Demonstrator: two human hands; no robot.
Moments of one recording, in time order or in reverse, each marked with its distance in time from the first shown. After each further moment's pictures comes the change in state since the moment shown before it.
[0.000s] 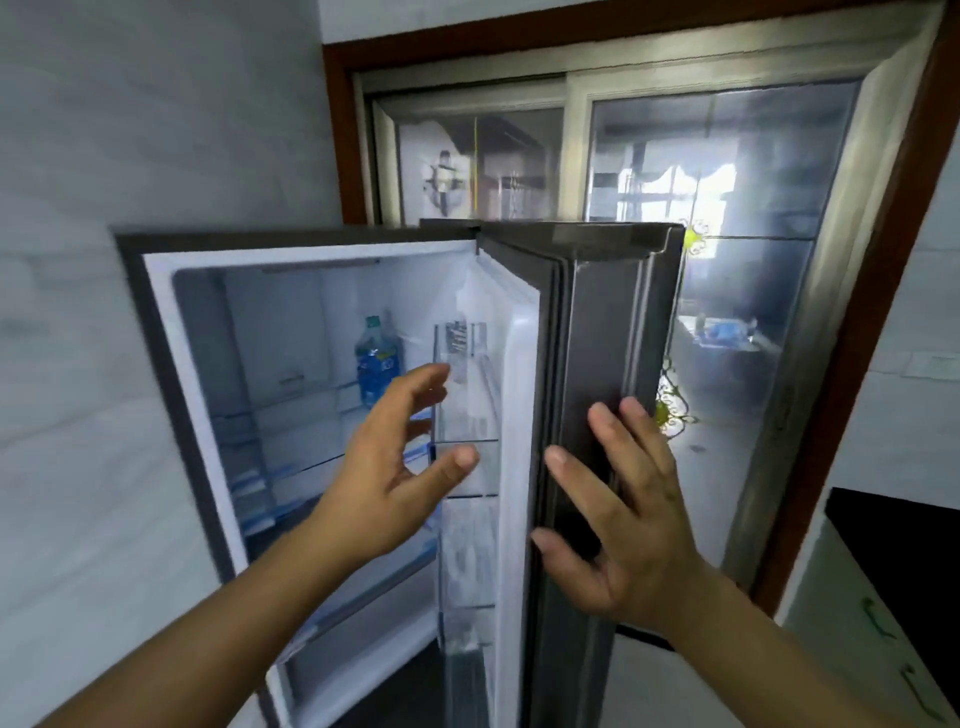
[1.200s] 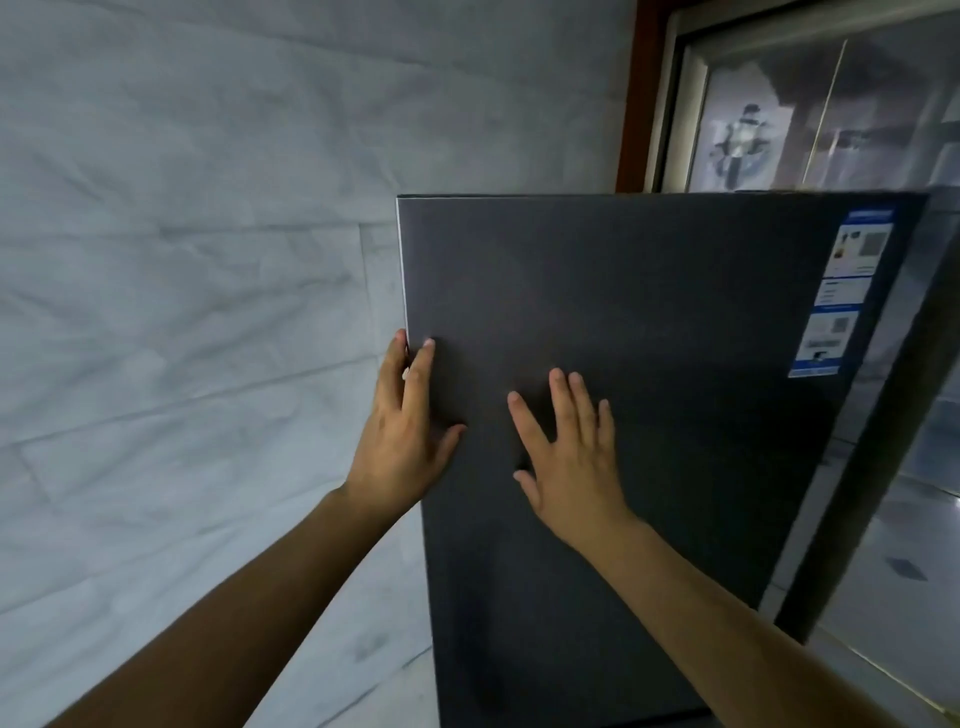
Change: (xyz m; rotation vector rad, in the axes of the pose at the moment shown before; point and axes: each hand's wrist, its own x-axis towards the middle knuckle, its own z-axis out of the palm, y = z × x) left_hand -0.021 -0.139 -0.144 1.013 0.369 -0.326; right_hand 0.057 -0.063 0.315 0.128 -0.635 0.116
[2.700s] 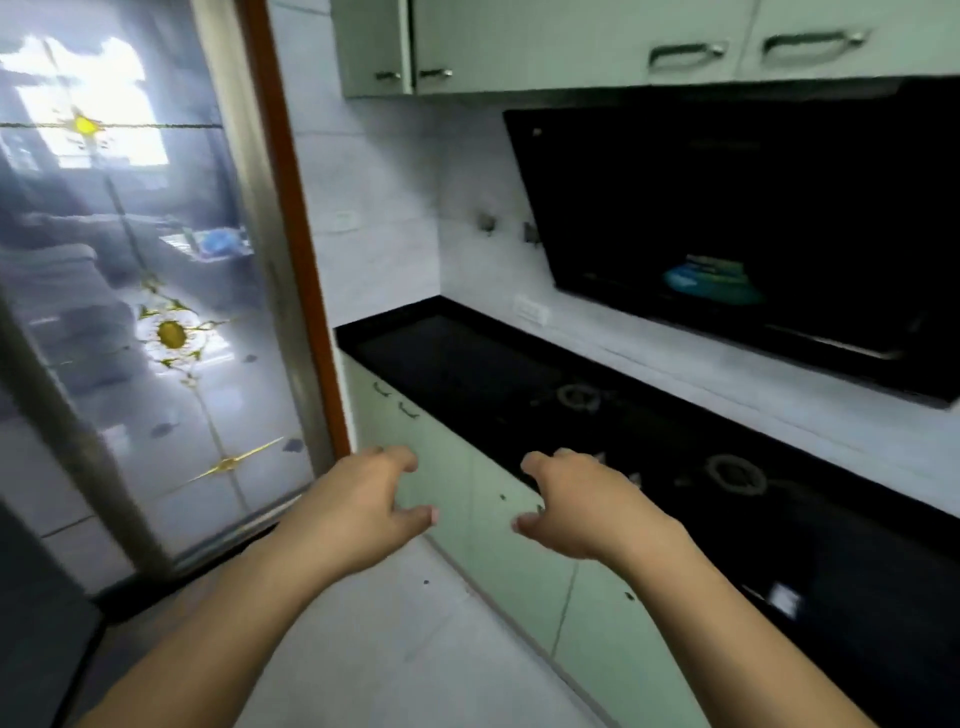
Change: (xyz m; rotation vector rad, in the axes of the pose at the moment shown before) left_hand -0.282 0.356 -0.153 -0.680 -1.139 1.189; right_hand -0.483 -0.201 -0.435 -0.281 -0.536 1.777
